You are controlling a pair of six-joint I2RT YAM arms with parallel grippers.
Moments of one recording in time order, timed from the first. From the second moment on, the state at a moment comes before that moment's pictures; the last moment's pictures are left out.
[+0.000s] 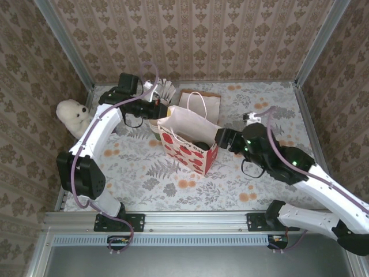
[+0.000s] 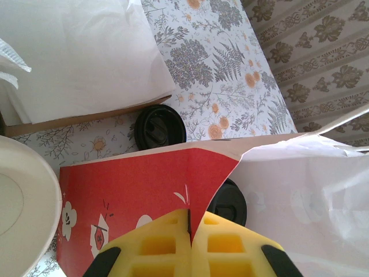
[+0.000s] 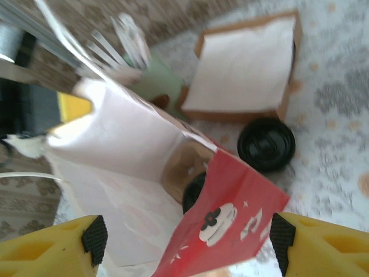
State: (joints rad) left arm -0.31 1.61 1.54 -0.88 0.79 -0.12; right arm 0.83 0.98 1.17 -0.80 0.32 0.87
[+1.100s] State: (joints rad) left arm -0.21 1.36 1.43 -0.72 0.80 -0.28; right arm 0.69 1.37 1.52 -1.01 0.15 0.57
